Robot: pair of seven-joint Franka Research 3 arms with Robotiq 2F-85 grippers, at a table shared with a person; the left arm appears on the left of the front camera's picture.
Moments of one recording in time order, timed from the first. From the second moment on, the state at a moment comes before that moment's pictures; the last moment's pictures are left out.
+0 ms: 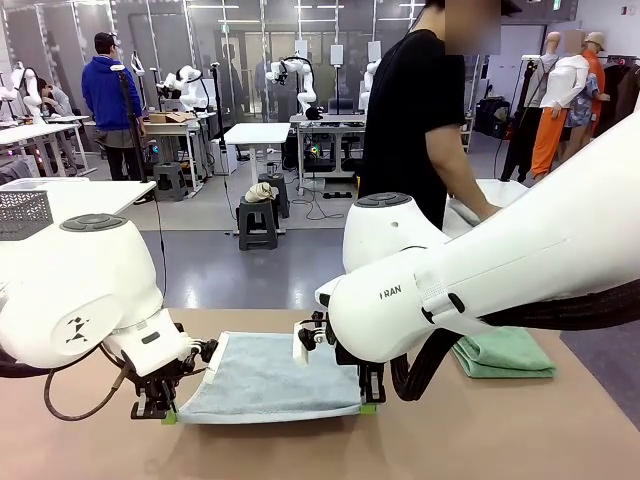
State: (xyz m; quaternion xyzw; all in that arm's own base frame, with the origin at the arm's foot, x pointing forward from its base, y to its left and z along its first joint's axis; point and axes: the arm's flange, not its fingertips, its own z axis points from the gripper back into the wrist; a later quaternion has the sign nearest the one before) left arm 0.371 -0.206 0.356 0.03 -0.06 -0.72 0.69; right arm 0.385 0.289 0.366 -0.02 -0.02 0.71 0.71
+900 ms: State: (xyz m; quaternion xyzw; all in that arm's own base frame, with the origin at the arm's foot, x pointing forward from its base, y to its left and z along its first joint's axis) left arm 0.489 -0.238 0.384 0.01 -0.07 -0.75 0.66; right arm 0.505 0.272 0.381 0.02 -0.02 0.72 0.69
